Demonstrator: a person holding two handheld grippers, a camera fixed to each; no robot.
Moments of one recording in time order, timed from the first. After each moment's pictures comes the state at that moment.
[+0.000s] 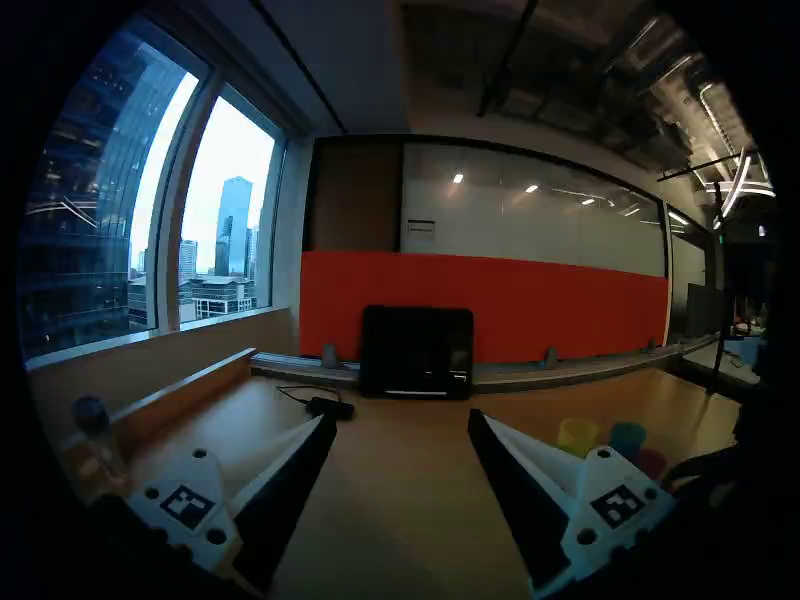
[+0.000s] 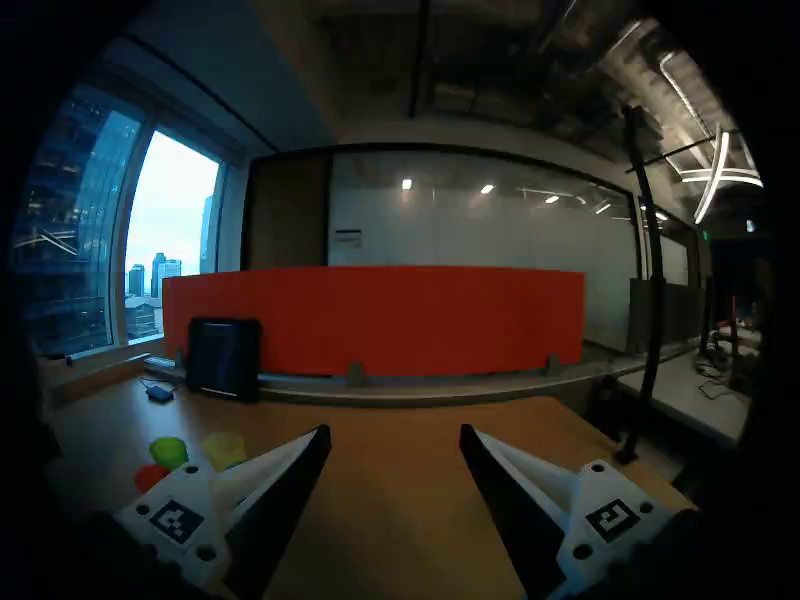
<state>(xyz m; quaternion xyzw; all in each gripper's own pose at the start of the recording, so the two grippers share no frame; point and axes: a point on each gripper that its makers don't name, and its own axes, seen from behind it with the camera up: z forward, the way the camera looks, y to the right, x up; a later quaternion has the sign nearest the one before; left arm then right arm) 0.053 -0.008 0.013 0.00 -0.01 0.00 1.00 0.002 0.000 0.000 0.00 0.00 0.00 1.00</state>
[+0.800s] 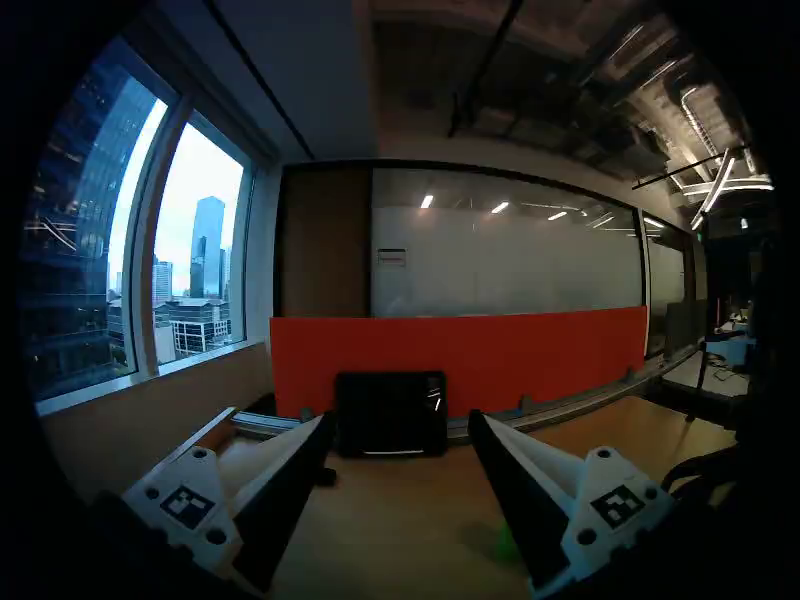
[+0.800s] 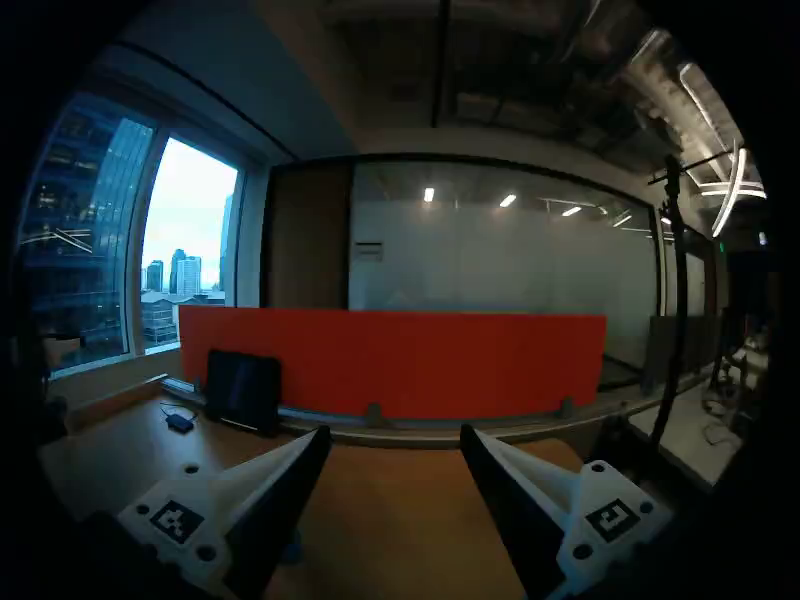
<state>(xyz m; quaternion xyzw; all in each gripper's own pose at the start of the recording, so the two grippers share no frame) 0.191 0.020 0.032 -0.05 0.02 0.01 1.00 0.103 -0.026 0.006 0.04 0.01 -0.02 1.00</state>
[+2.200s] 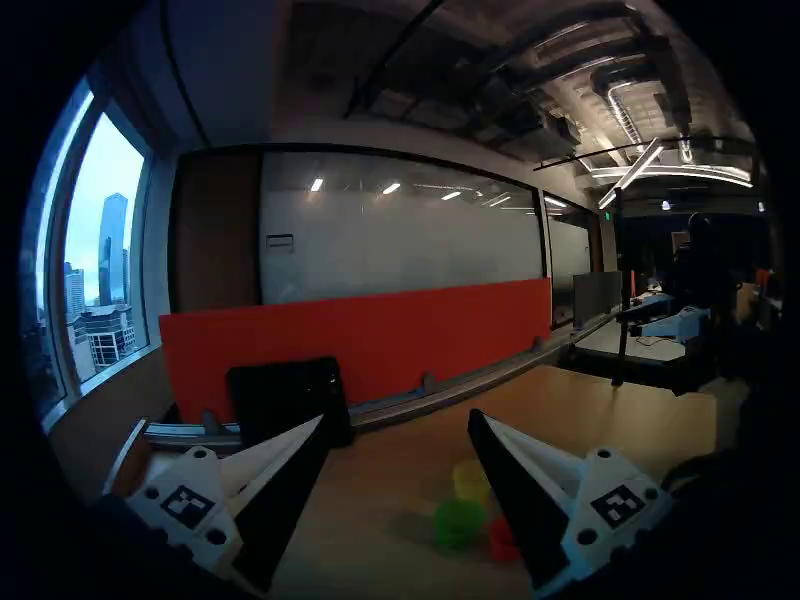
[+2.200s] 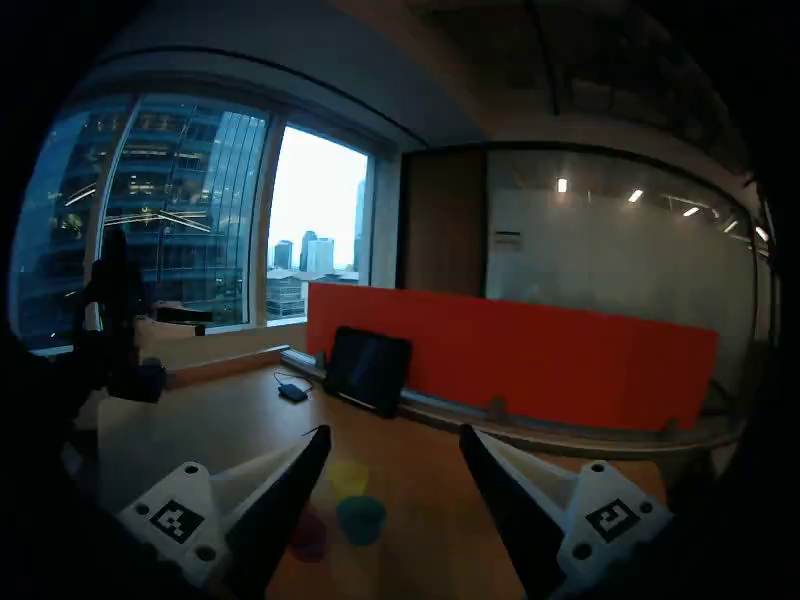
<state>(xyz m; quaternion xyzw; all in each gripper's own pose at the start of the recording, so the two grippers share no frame) 0.164 0.096 0.045 -0.25 -0.01 0.05 0.97 0.083 -0.108 -0.010 0.28 -0.03 -0.06 0.96</state>
